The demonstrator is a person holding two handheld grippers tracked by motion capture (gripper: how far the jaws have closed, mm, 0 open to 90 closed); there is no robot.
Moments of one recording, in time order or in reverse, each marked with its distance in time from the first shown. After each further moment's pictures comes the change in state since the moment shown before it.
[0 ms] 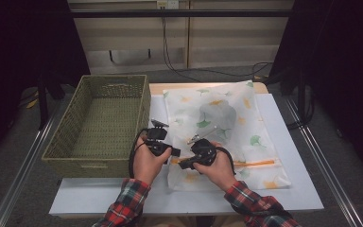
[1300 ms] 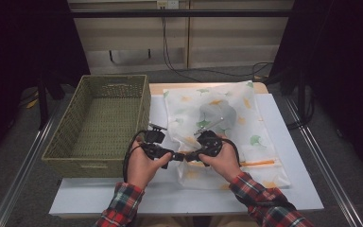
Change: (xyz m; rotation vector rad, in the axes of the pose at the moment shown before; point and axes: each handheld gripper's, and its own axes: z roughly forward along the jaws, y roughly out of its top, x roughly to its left) left arm -0.001 -0.010 -0.011 0.000 -0.014 0.095; right arm -0.021 0.009 -0.016 0.006 0.001 0.061
